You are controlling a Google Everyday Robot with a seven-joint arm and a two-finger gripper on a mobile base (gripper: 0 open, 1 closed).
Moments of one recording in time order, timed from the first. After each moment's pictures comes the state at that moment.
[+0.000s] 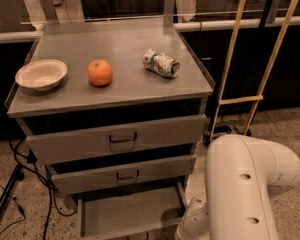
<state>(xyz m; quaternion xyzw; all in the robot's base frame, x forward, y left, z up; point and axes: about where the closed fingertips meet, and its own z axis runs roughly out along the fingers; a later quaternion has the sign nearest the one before) 0.387 -0.134 0.207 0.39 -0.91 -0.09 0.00</state>
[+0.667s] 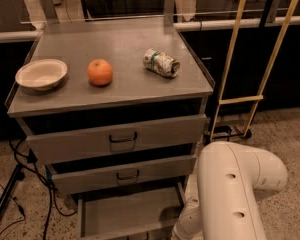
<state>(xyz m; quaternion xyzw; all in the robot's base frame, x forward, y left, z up) 0.414 -0.129 0.161 0.37 -0.93 -0.09 -0.01</state>
